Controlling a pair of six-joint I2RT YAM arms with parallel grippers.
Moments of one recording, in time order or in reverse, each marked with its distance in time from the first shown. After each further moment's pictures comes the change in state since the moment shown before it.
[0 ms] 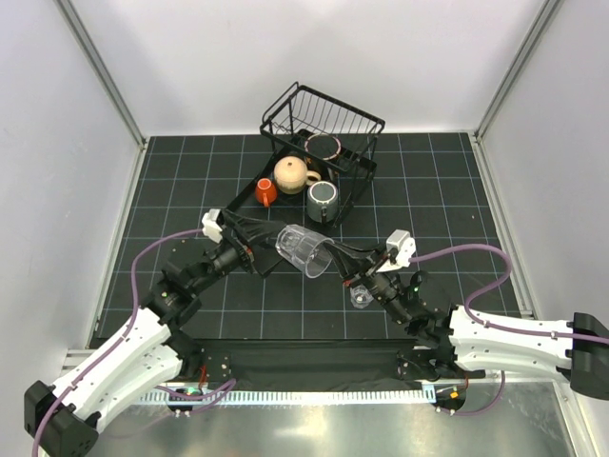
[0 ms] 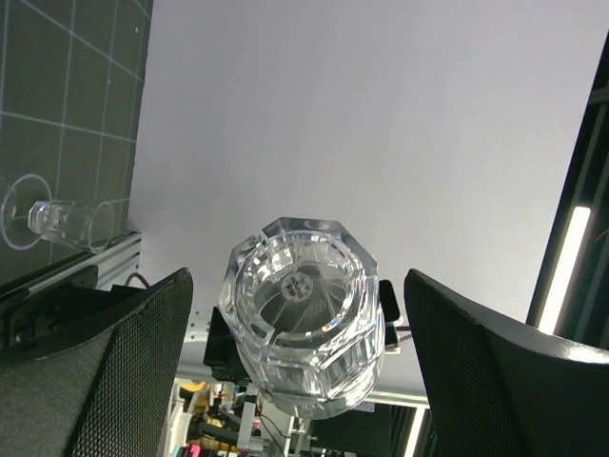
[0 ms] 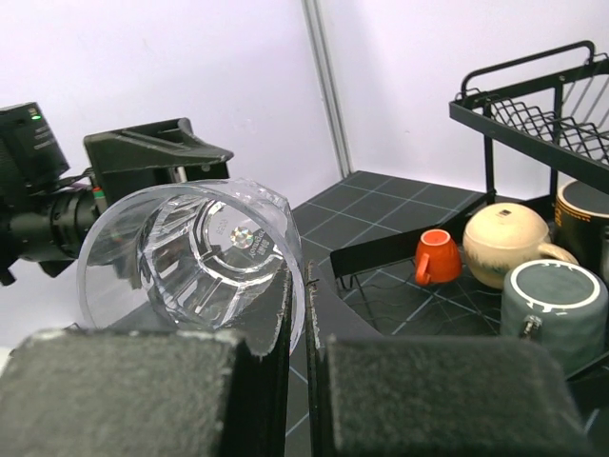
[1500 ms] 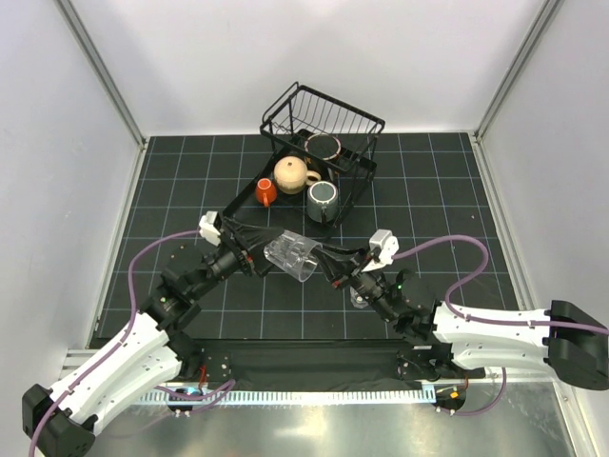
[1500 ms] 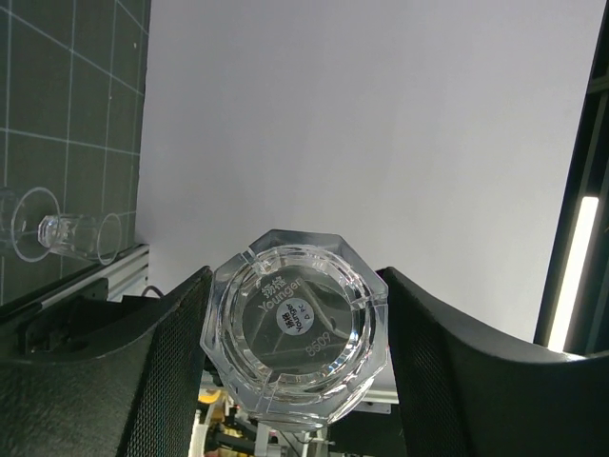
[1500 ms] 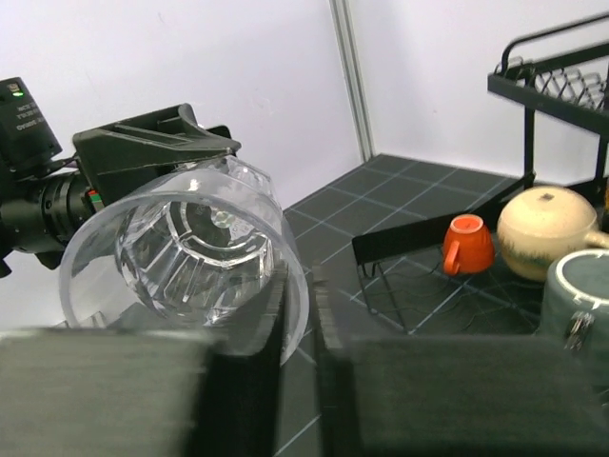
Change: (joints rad) left arm -0.031 -0.042 -0.030 0.028 -0.060 0.032; right arm -0.002 0.152 -0.004 0.137 -0.060 0.034
